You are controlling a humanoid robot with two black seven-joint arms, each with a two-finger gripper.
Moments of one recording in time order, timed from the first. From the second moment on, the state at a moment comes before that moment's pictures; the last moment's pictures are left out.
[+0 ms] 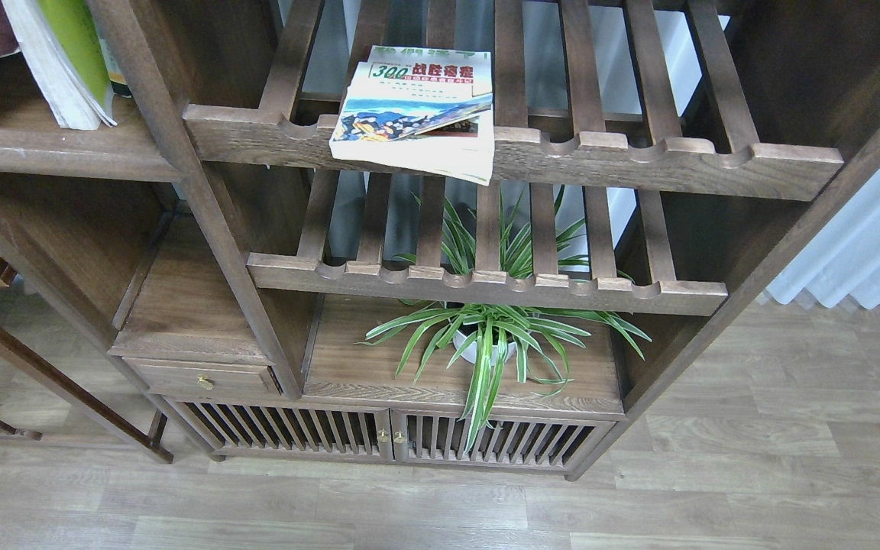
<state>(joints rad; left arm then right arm) -0.61 0.74 -1.77 -1.33 0.64 -0.49 0.41 -0.35 -0.02 0.65 0.99 0.21 0.58 -0.23</state>
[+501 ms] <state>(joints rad) -0.94 0.77 -1.45 -1.07 0.65 -0.49 0.41 -0.35 -0.03 0.65 0.99 0.21 0.58 -0.22</state>
